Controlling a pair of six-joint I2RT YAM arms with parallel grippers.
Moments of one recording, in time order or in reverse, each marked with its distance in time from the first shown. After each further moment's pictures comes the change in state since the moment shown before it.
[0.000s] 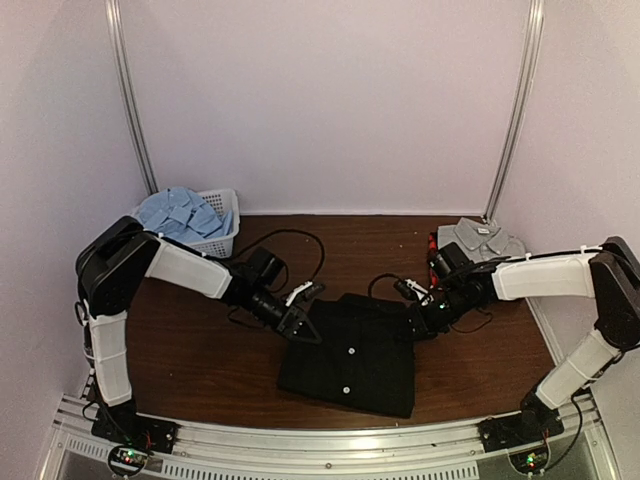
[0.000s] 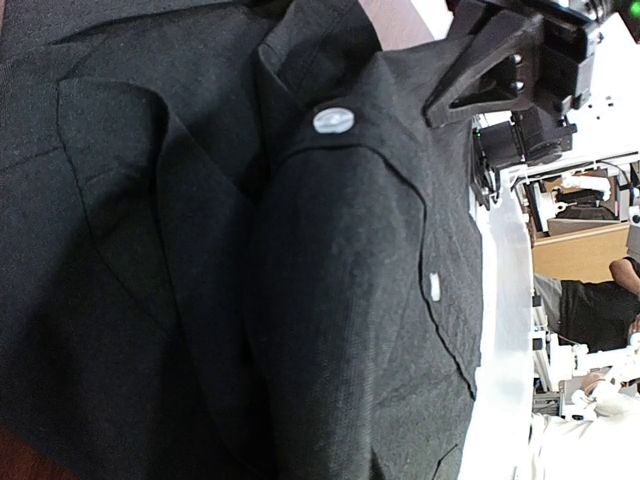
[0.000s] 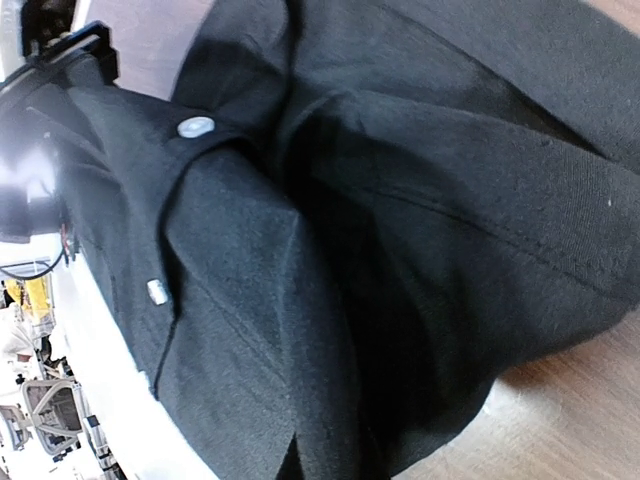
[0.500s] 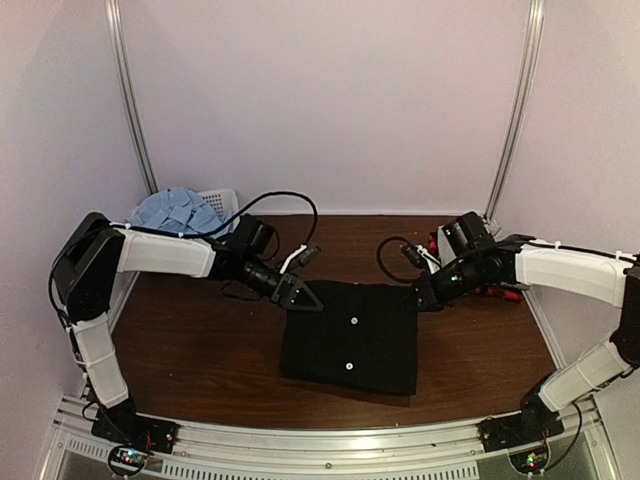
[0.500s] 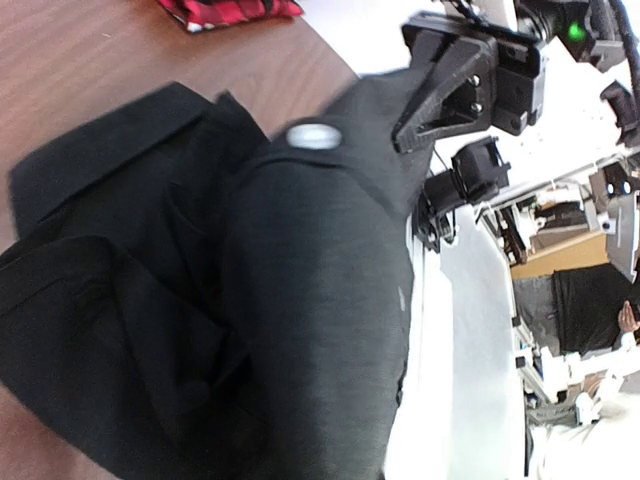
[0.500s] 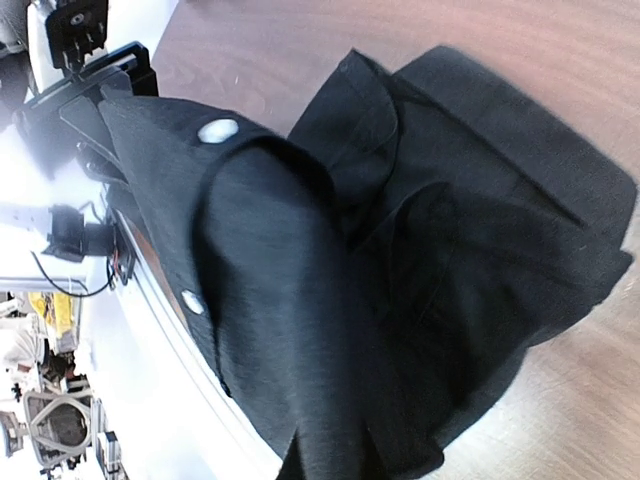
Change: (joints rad) left arm 0.031 -0.139 0.080 -0.054 0.042 -0.005; right arm -0.031 -0.147 0.122 -0.106 -0.023 0.003
